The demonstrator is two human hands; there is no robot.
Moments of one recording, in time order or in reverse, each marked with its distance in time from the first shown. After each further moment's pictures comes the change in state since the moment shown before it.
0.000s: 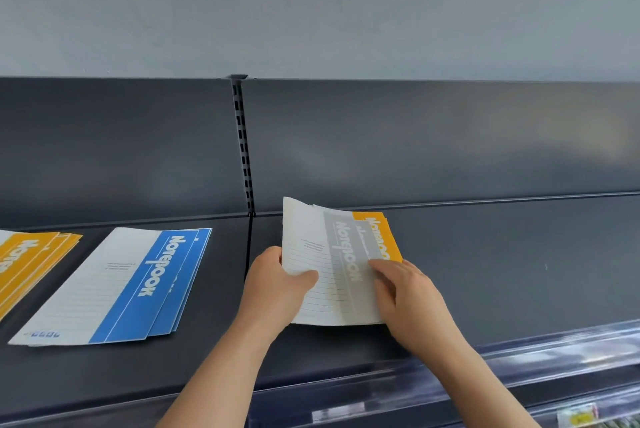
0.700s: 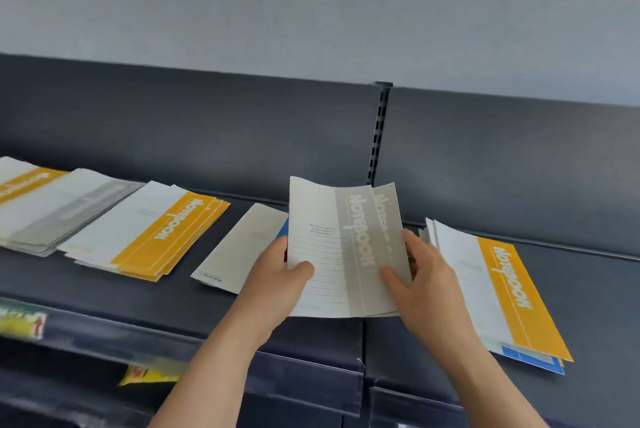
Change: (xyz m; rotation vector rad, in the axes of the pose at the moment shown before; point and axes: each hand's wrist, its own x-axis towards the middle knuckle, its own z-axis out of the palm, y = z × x) left_hand -0.026 -0.044 -0.132 -0.192 0.124 -0.023; right_hand 0.028 -0.118 0.056 0.335 -0.057 -0.136
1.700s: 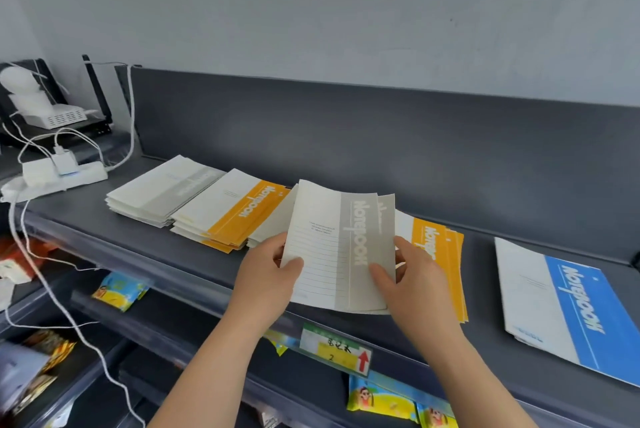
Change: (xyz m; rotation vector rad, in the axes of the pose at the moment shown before) left_hand 0.012 -0.083 -0.400 0.167 0.287 0.094; right_hand 0.009 -0.286 0.301 0.093 -0.177 -0.052
